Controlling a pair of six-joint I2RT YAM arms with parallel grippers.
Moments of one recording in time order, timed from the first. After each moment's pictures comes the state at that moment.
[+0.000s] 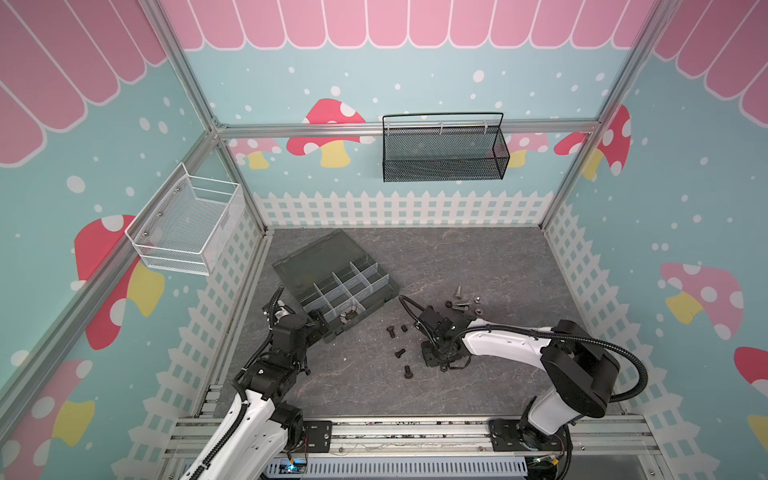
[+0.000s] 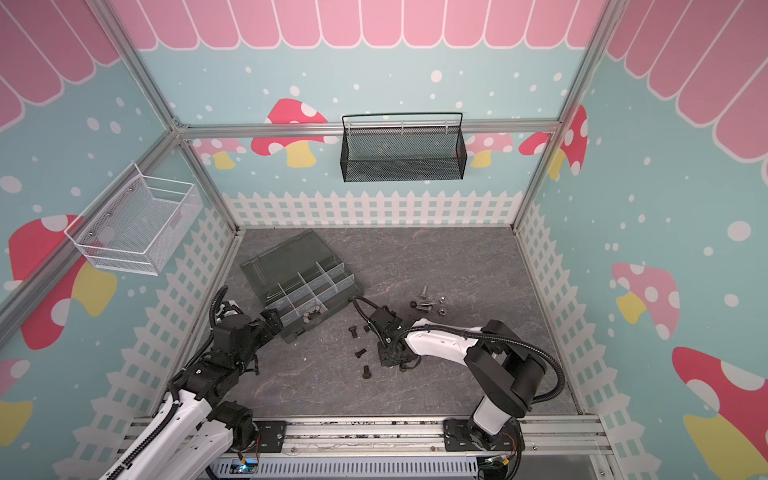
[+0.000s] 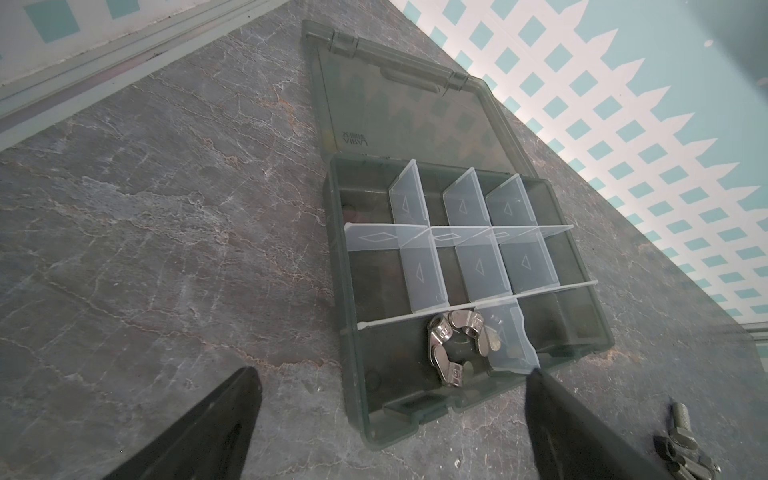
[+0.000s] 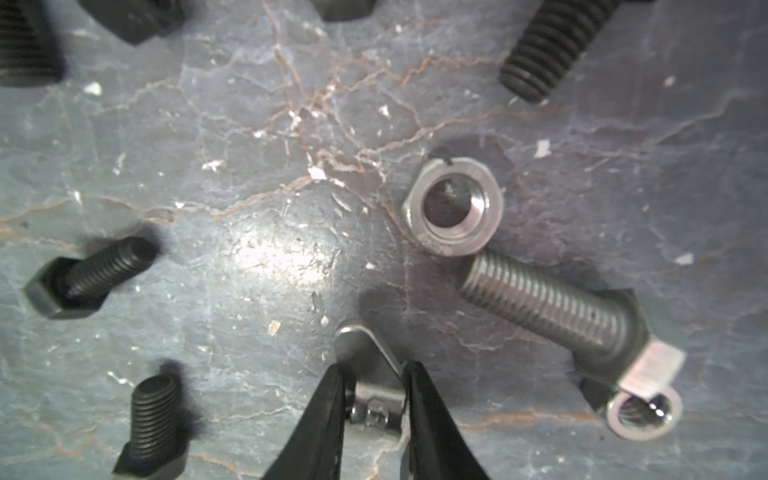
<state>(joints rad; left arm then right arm) -0.27 0.63 0.43 -0.42 -0.32 -0.79 0.88 1.62 0.88 -0.61 0.05 0.63</state>
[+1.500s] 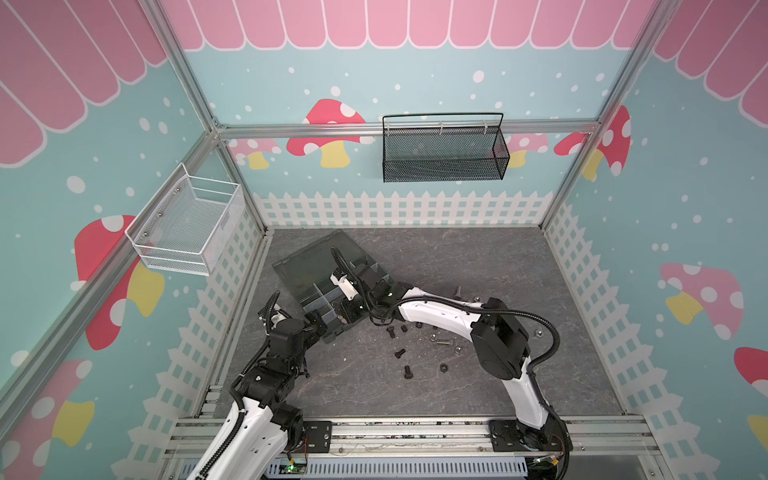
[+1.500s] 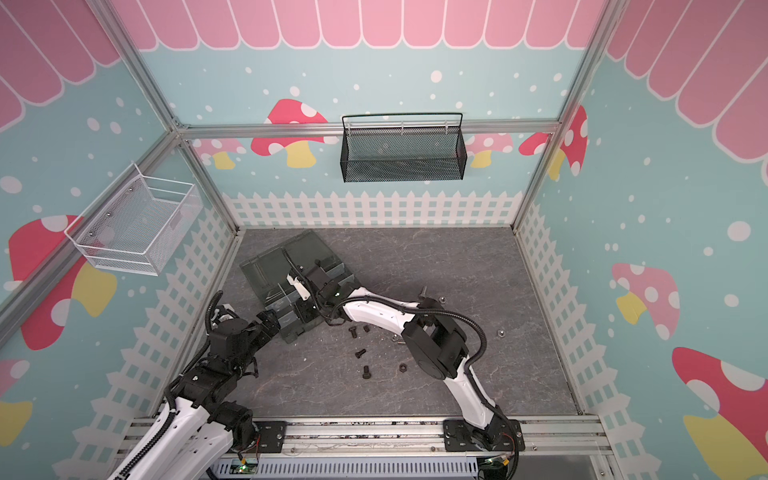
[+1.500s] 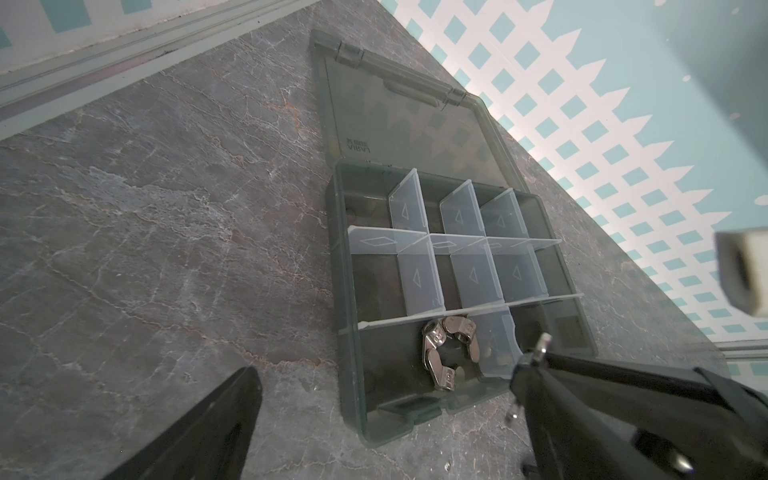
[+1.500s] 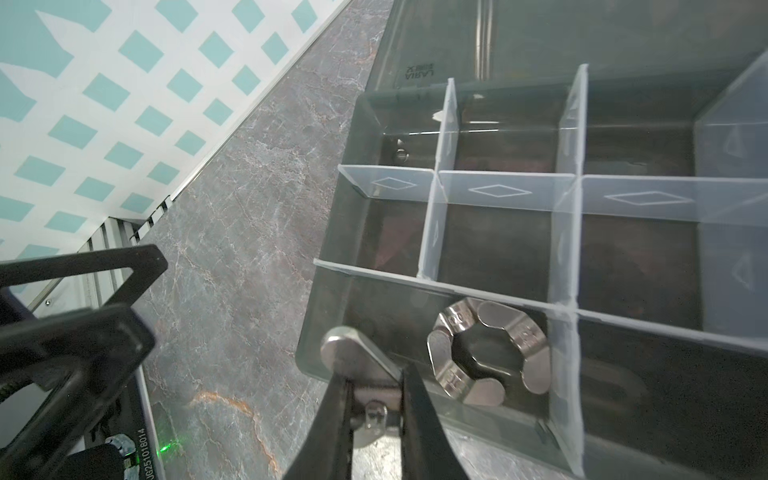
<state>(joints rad) -0.27 0.57 0.41 -0.43 -0.34 -0.84 0.98 2.17 1.76 -0.33 -0.20 0.29</state>
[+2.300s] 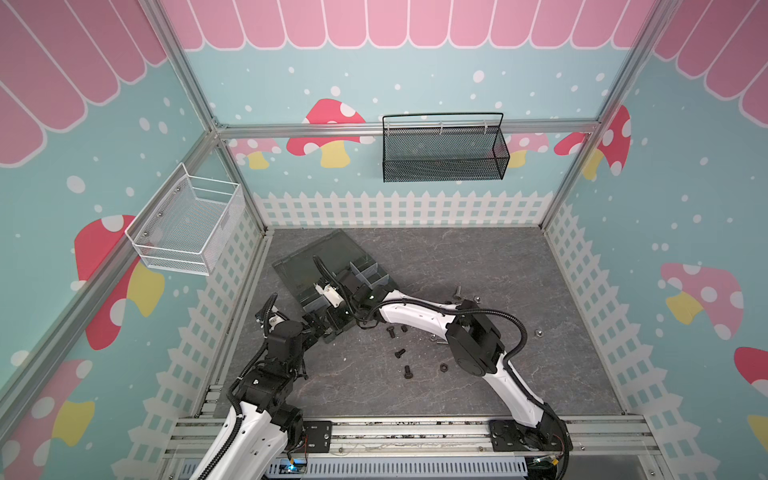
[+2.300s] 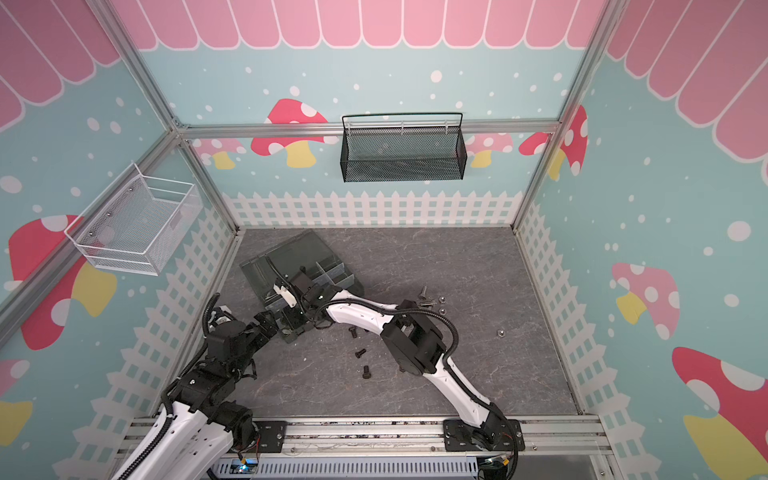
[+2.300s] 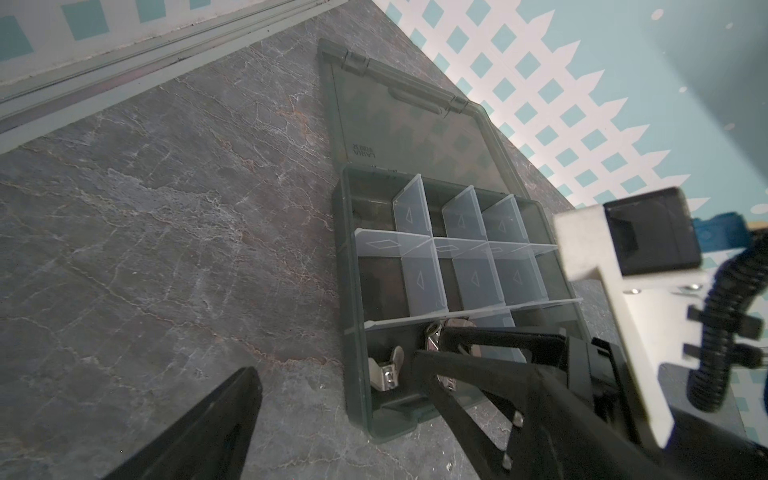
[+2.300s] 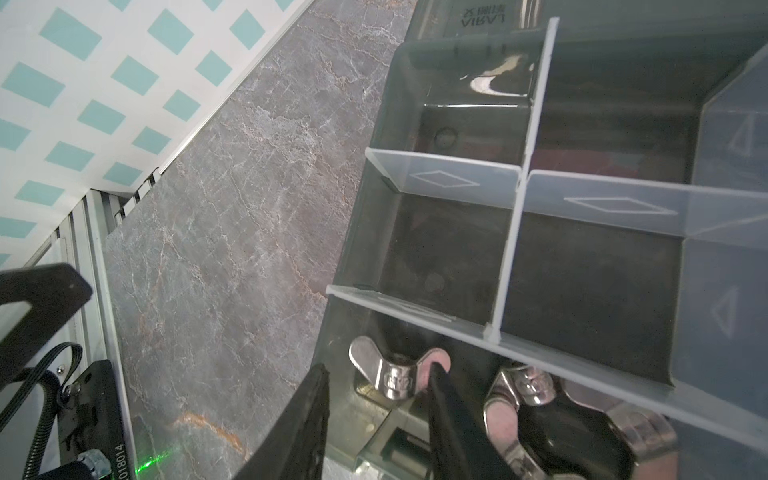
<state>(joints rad) -0.27 0.53 0.41 -0.46 -0.35 -0.85 1.01 2.34 1.96 -0.42 -0.23 0.27</state>
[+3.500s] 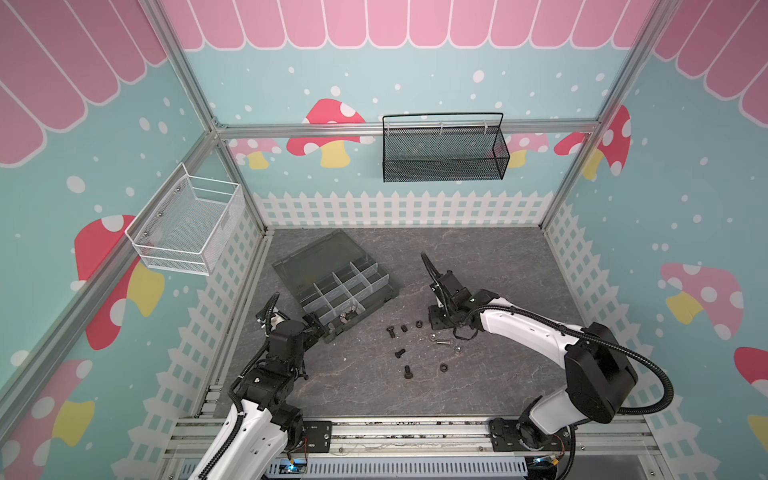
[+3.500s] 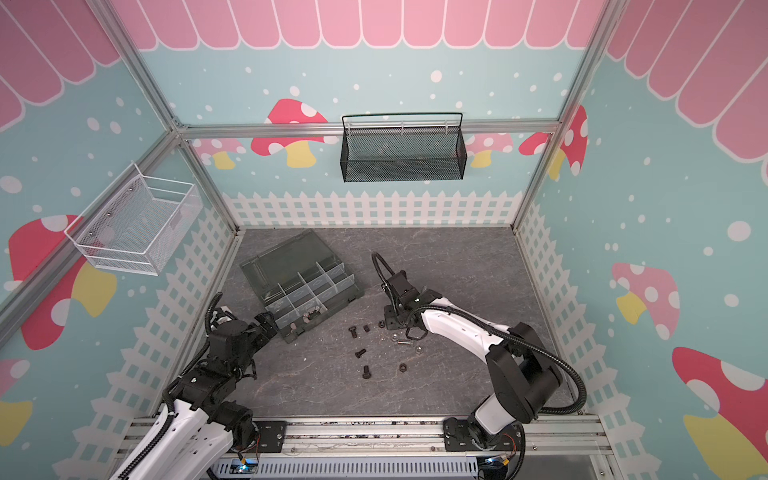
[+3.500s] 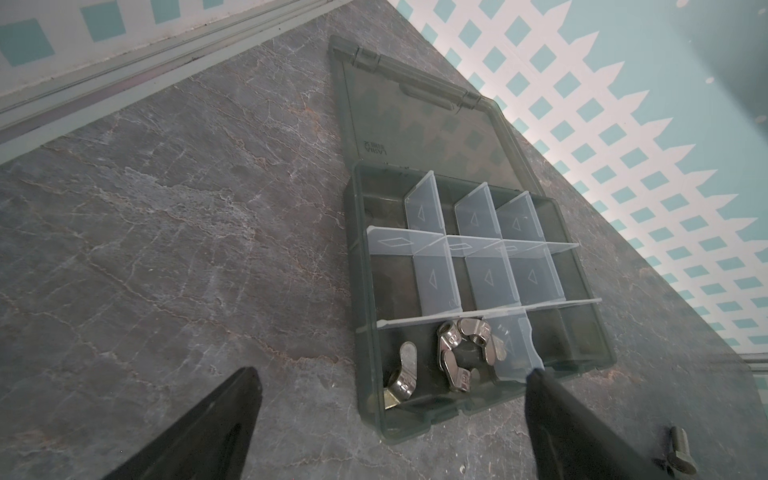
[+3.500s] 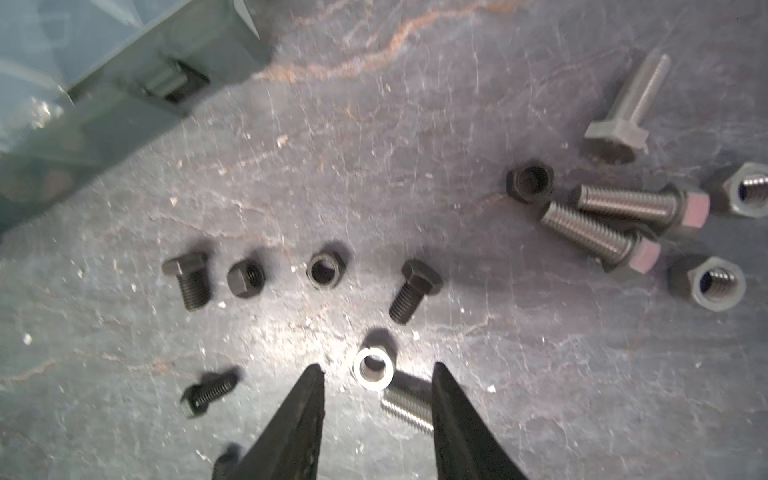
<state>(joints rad) -0.27 0.56 0.41 -0.46 -0.37 -0.84 0.68 1.53 1.02 -0.63 0.07 0.45</state>
